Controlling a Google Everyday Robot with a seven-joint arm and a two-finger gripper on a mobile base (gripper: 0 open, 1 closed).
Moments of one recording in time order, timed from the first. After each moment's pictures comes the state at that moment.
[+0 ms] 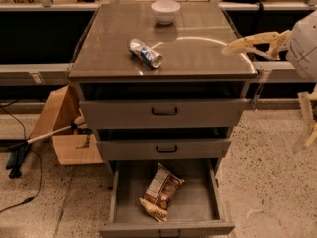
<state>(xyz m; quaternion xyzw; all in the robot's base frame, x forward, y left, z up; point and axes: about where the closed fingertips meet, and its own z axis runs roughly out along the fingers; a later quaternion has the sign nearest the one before) 0.389 -0.160 0.983 -0.83 0.47 0.11 0.28</state>
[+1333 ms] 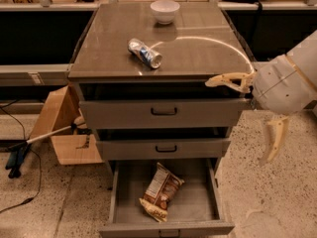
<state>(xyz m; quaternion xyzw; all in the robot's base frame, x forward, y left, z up) 0.418 -0.154 0.894 -0.83 0.47 0.14 0.27</state>
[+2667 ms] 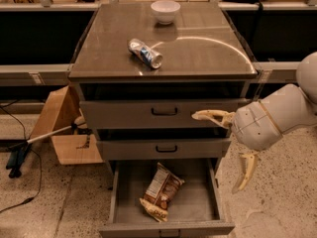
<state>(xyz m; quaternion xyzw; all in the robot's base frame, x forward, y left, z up) 0.407 -0.124 0.803 -0.78 0.48 0.25 0.32</state>
